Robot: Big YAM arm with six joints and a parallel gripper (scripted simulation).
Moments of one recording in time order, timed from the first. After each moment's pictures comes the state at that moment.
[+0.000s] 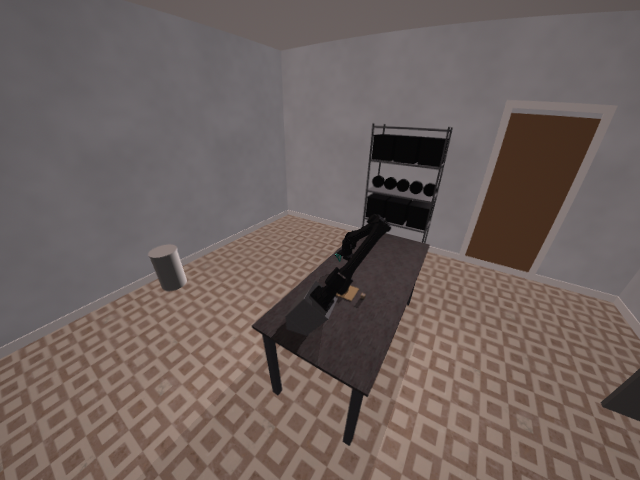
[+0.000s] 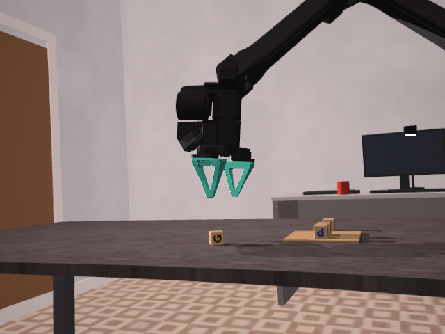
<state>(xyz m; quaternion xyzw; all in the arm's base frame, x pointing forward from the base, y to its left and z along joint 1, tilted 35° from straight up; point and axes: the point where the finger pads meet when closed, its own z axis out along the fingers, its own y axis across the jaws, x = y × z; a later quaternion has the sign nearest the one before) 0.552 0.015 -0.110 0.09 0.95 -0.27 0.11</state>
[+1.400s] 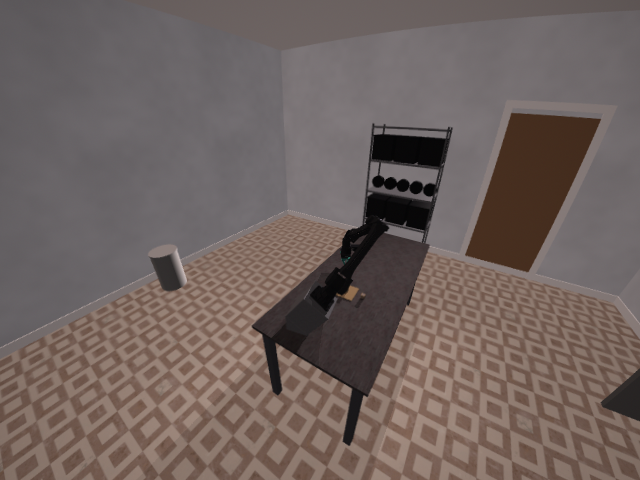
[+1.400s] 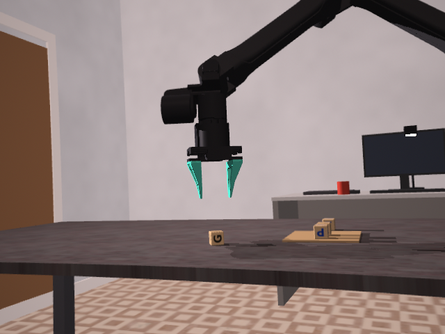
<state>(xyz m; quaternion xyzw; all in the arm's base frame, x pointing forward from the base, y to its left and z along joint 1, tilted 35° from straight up) 0.566 0.021 -0.114 0.48 0.82 -0.23 0.19</state>
